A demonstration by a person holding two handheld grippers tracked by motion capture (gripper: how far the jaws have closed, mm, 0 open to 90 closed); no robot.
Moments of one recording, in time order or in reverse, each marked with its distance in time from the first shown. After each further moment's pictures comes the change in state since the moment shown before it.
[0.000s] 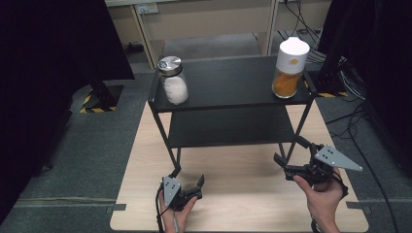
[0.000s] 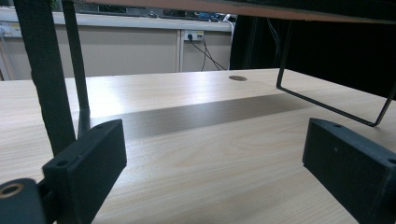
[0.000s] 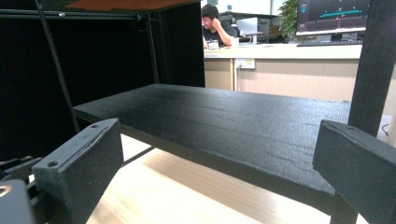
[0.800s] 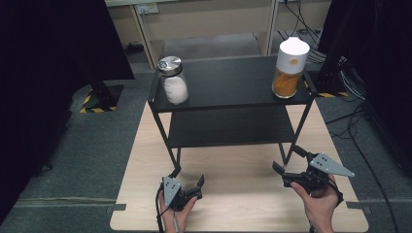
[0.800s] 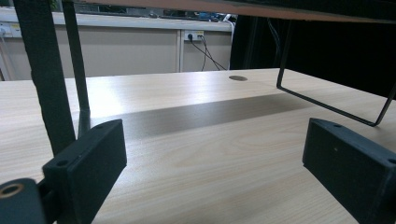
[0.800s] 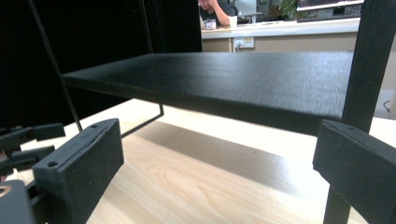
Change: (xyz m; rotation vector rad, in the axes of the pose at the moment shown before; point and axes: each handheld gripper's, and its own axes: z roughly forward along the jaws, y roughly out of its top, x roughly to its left) left arm 0.000 0.000 0.000 -0.001 0.000 0.001; right arm -0.004 -0.029 0.000 0.068 -0.007 0.027
